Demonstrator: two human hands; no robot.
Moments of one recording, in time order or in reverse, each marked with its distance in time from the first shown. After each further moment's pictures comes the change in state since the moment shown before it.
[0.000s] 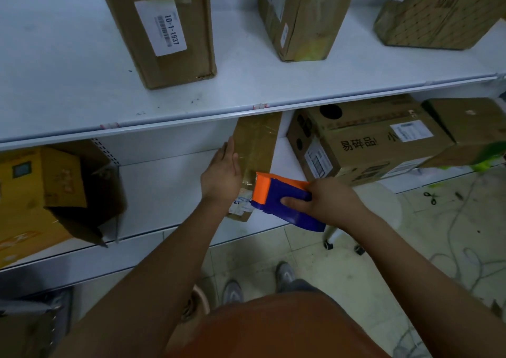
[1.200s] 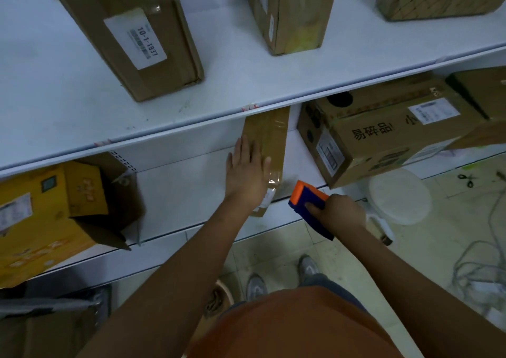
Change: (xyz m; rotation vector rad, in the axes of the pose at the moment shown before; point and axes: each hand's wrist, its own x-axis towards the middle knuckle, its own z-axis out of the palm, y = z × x) left_hand -0.007 0.045 0.001 0.294 -0.202 0.163; right_hand 0.019 0.042 0.085 -0.014 0.036 0.379
